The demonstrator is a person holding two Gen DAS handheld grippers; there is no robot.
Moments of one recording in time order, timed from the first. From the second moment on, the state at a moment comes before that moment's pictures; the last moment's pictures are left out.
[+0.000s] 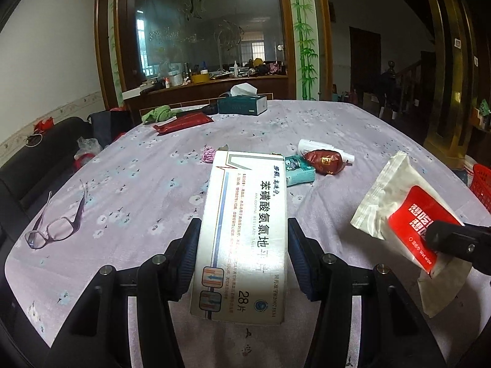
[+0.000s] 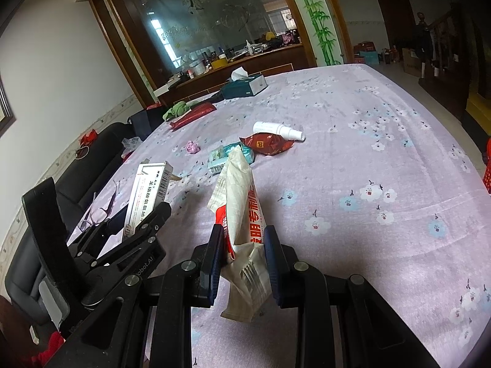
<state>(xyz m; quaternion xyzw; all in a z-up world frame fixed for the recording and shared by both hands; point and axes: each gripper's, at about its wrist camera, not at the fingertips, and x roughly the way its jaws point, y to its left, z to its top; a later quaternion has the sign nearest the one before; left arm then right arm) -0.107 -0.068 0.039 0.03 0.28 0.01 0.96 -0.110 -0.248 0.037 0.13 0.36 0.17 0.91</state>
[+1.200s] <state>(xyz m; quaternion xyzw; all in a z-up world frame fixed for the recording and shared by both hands) -0.118 -0.071 0.043 0.04 0.25 0.03 0.97 -0.103 -0.271 0.031 0.07 0.29 0.04 0.95</state>
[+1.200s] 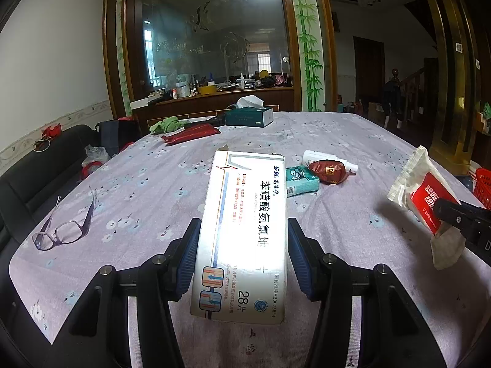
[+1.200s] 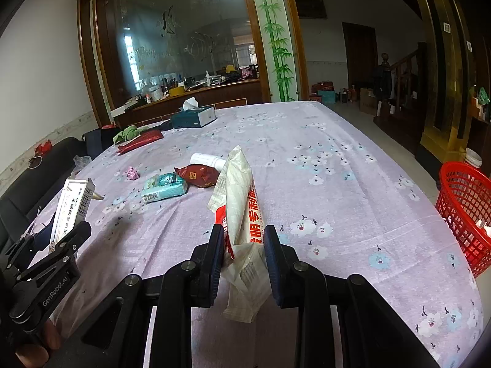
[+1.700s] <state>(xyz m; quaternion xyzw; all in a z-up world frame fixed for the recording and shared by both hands) -0.120 -0.070 0.044 0.04 0.25 0.03 0.97 -0.098 -0.271 0.027 0.07 0.30 0.04 0.95</state>
